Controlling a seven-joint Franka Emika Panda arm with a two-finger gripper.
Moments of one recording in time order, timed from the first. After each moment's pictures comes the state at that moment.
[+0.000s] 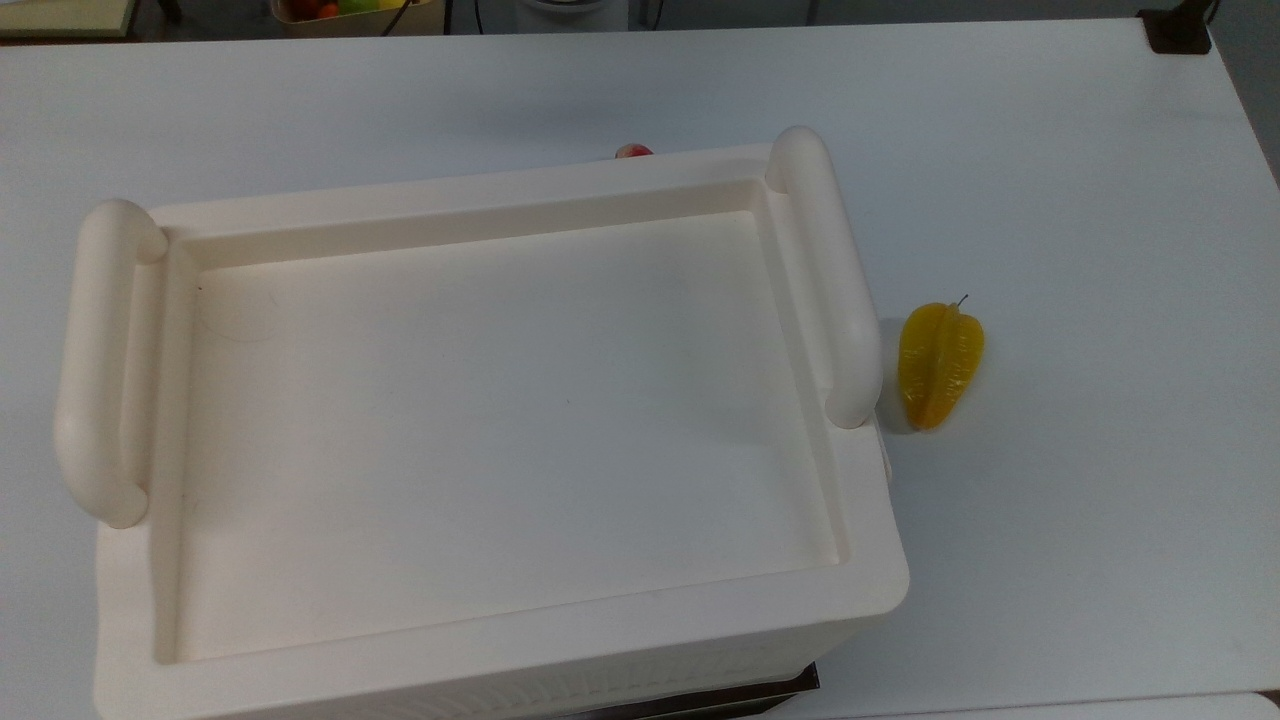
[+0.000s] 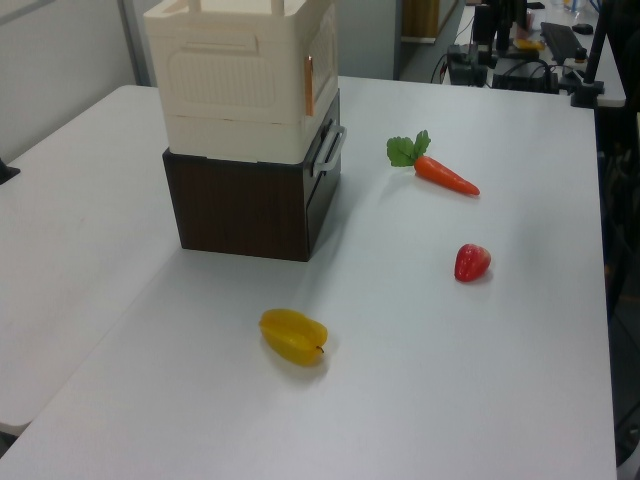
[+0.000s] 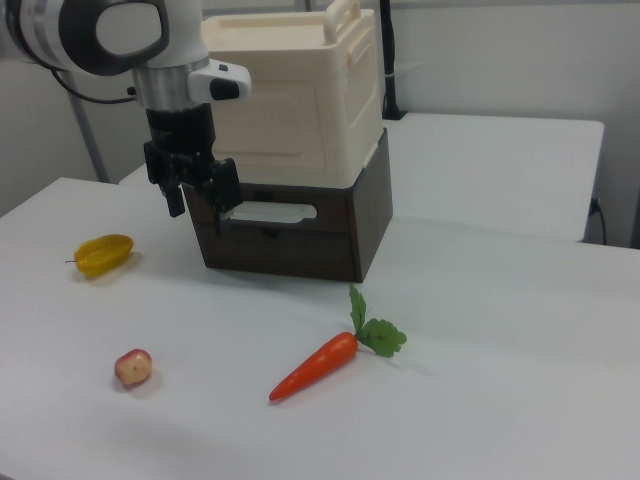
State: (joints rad) arm 0.07 -0.04 -0.21 -1.63 0.00 1.52 -0.01
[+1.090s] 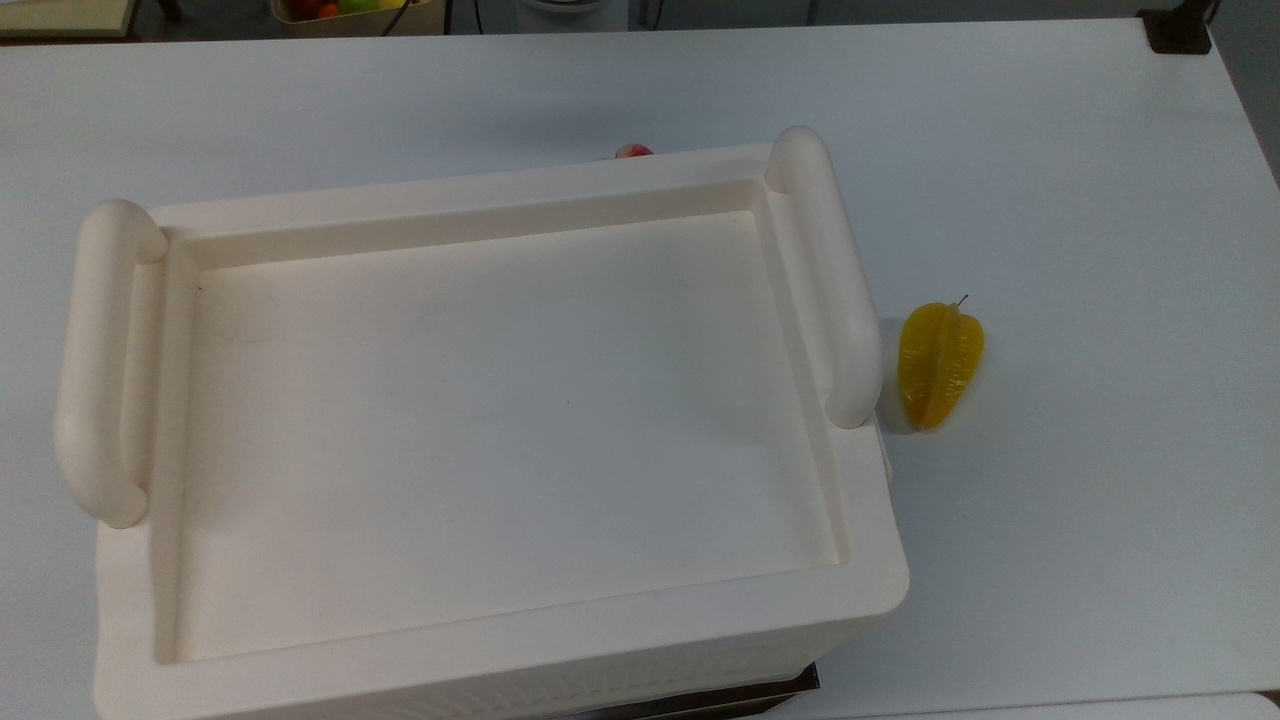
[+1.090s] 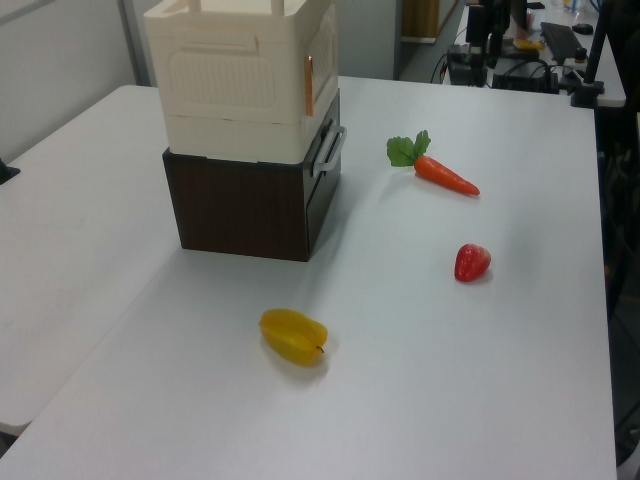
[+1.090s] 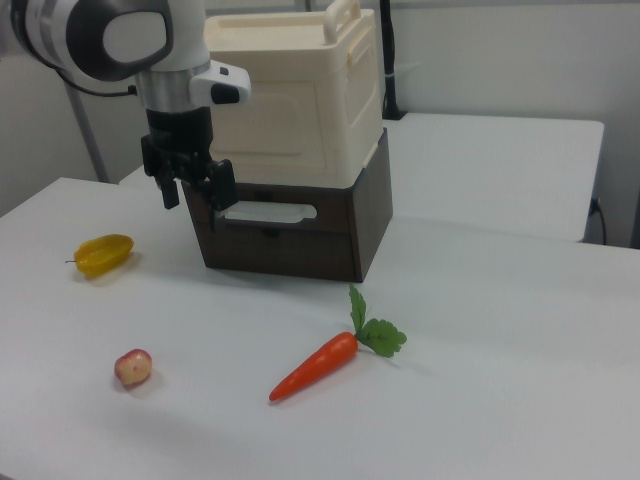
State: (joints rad) arm 0.07 -0.03 -0.21 -1.63 0.09 1.55 -0.01
